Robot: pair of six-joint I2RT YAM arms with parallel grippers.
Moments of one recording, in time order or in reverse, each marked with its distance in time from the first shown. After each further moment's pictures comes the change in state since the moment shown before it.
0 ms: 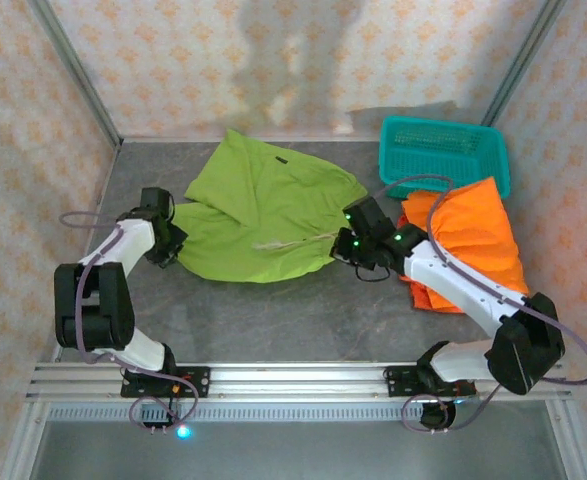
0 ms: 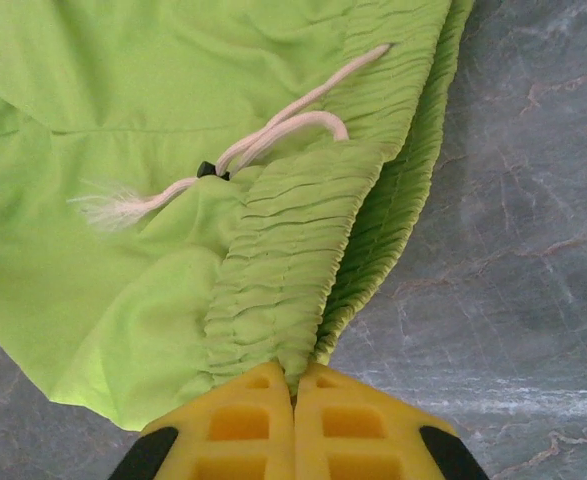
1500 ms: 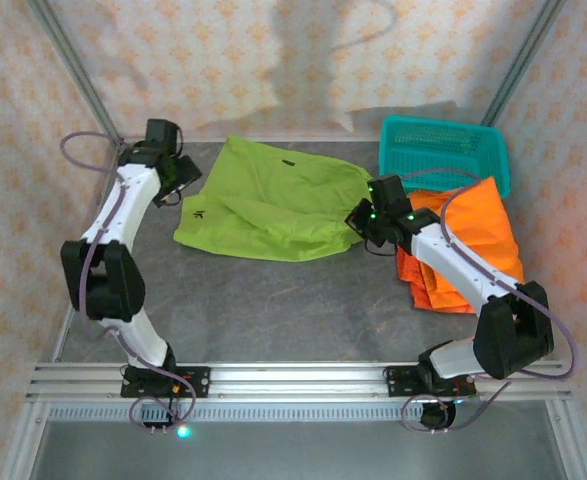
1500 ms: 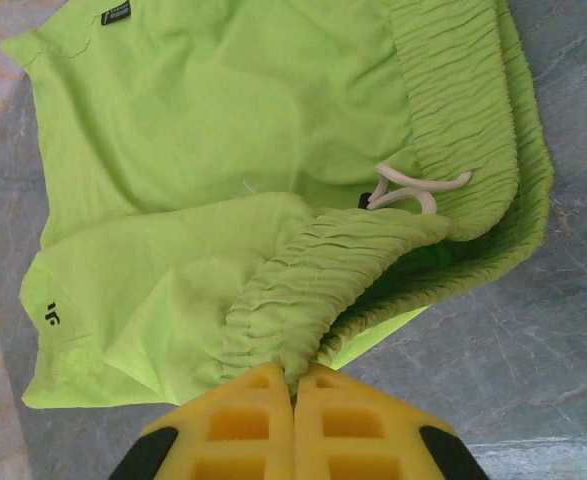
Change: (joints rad) left arm -0.081 0.188 0.598 -0.211 -0.064 0.173; right arm -0.211 0.089 0.030 0.164 -0.052 0.090
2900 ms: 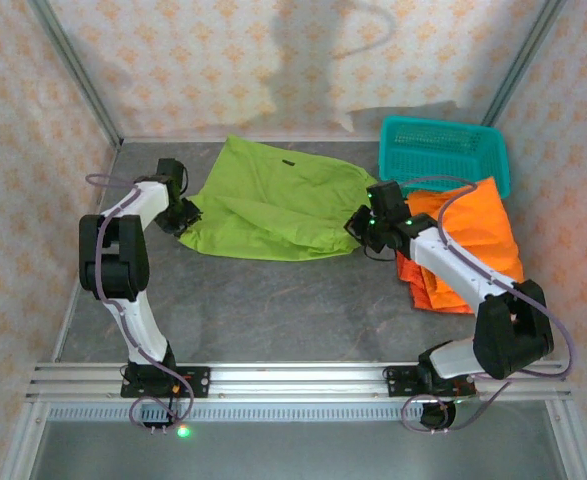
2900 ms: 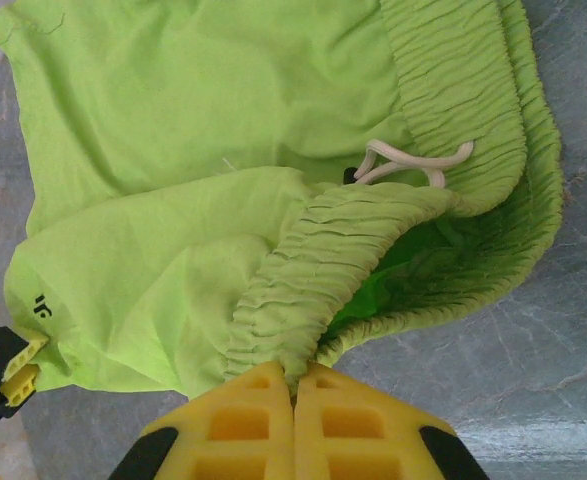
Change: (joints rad) left arm 0.043 0.179 -0.229 0.126 0.106 -0.047; right arm 0.000 0.000 -0.057 0.036 -0.030 0.018
